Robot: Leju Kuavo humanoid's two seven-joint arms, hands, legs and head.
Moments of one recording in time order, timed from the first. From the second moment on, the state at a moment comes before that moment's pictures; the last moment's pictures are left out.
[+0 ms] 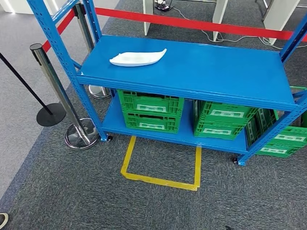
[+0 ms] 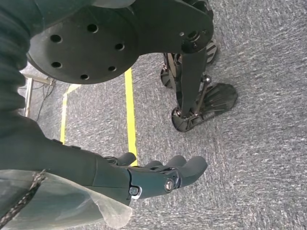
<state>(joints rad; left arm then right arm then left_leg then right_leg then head) -0.01 -0.09 -0.03 -0.28 0.71 0.40 -0.24 -0.02 0.03 0.26 -0.24 -0.55 -0.24 -0.07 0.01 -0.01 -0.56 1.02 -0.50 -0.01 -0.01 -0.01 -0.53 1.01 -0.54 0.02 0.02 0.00</state>
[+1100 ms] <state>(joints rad) 0.10 -0.19 0.43 -1.32 0.06 0.69 -0.37 -0.03 0.03 0.30 -0.24 -0.51 -0.21 -0.08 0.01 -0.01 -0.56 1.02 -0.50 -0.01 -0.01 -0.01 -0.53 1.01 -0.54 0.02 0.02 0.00</state>
